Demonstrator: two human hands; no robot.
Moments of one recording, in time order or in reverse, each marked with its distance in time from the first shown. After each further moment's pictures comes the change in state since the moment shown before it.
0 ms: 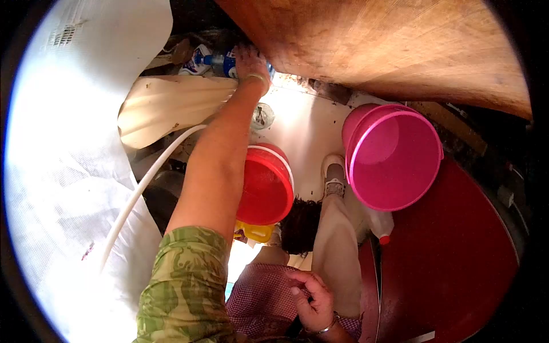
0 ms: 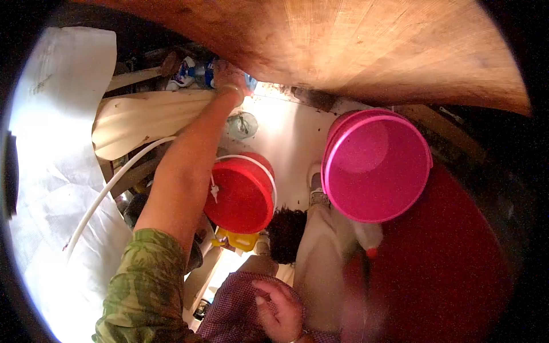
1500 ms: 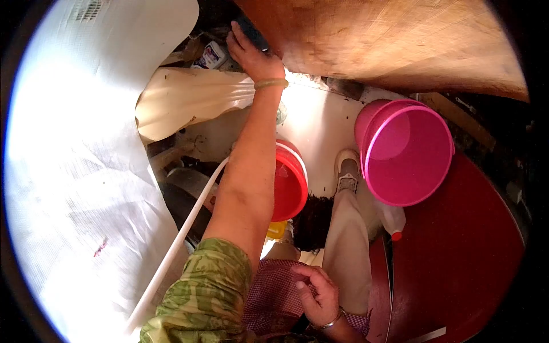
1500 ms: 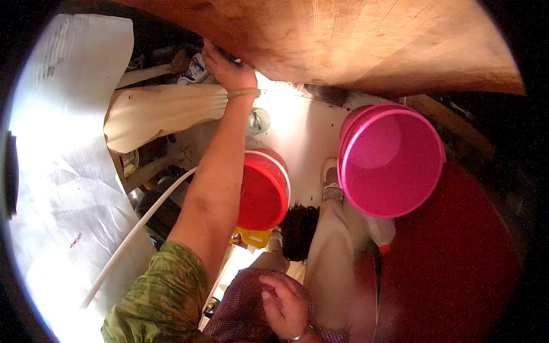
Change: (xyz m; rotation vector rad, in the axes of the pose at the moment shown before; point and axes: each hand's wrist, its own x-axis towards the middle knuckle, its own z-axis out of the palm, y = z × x) left_hand -0.024 0.000 -0.021 -1.115 1.117 -0.238; right_hand 0.007 -0.008 0.012 -0.042 -0.027 0.016
